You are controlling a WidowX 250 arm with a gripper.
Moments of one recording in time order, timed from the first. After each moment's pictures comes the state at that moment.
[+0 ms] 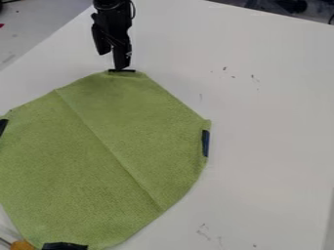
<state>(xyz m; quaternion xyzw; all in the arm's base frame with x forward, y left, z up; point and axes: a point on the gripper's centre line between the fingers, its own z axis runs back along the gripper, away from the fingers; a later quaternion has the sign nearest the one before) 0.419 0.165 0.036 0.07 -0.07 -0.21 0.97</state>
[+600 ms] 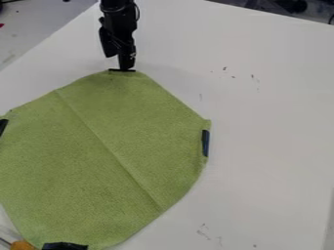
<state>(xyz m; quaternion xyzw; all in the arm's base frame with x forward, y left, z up) 0.432 0.166 0.022 0.05 -0.05 -0.22 0.97</state>
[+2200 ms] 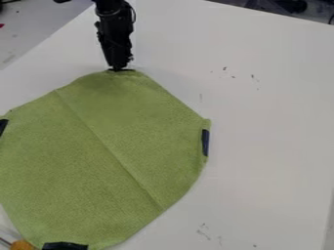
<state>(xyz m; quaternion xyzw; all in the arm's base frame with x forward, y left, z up) 0.422 0.163 0.021 0.03 -0.07 -0.20 0.98</state>
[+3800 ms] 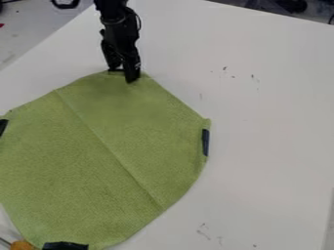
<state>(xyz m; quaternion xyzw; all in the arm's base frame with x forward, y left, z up) 0.420 0.146 0.010 0.01 -0.07 -0.20 0.98</state>
